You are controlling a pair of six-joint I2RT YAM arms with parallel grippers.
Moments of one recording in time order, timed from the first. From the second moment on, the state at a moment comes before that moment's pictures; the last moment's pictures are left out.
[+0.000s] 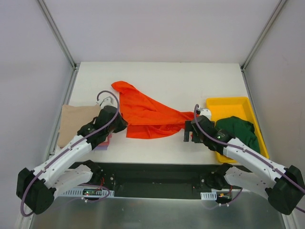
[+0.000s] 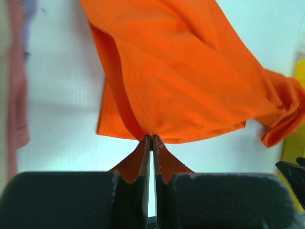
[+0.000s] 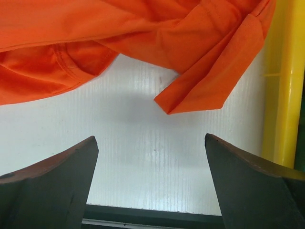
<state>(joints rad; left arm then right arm) -0.58 0.96 0.67 -0.44 -0.16 -0.86 0.72 0.93 0.61 -0.60 0.33 0.58</state>
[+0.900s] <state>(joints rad) -0.56 0.73 0.62 -0.70 -0.45 -0.87 0.79 0.95 0.55 -0.72 0.33 0.80</state>
